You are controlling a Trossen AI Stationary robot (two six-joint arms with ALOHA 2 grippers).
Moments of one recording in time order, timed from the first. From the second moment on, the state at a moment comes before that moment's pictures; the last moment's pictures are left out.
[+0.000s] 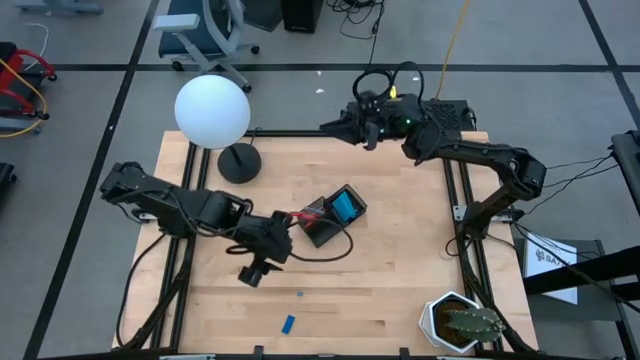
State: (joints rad) left arm -0.33 1.50 1.47 -0.95 0.08 0.11; right arm -0.47 1.54 1.17 0.74 -0.65 0.93
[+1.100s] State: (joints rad) left arm -0.41 1.50 1.48 -0.99 -0.08 -0.88; right arm -0.47 1.54 1.17 0.68 -0.65 0.90
